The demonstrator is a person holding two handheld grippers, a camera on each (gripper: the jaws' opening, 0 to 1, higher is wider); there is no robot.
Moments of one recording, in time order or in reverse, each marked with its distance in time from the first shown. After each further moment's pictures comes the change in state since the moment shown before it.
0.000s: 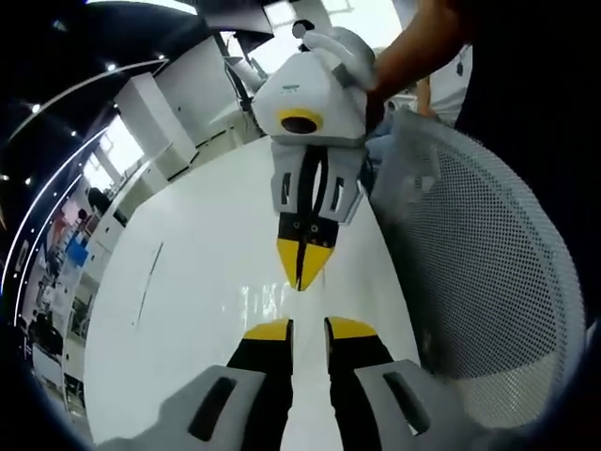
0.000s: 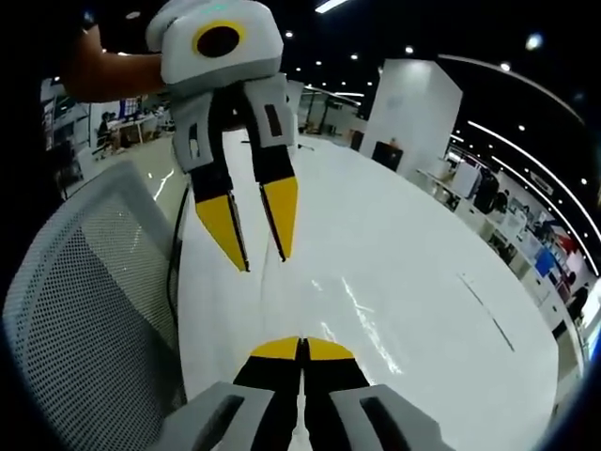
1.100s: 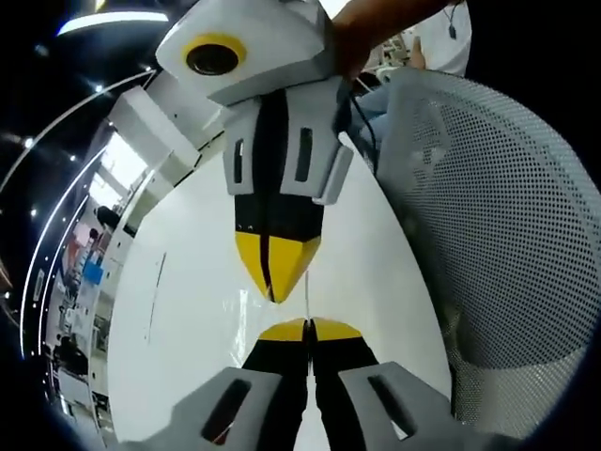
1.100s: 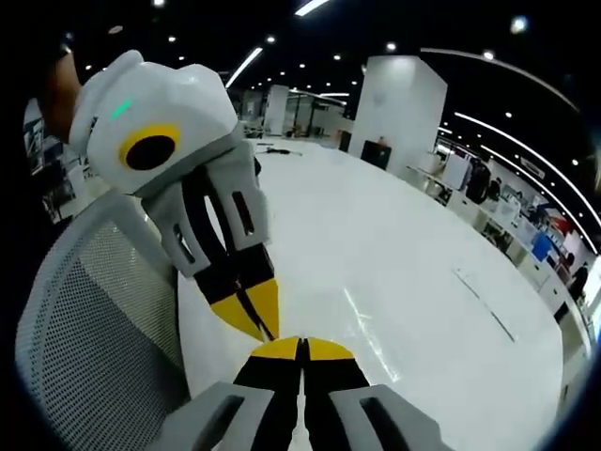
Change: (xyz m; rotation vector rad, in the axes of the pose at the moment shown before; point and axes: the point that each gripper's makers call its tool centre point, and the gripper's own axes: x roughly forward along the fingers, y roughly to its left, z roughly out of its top) left arm 0.038 -0.004 -0.013 0.113 0.065 0.072; right arm -0.005 -0.008 0.015 0.073 -0.020 -0.022
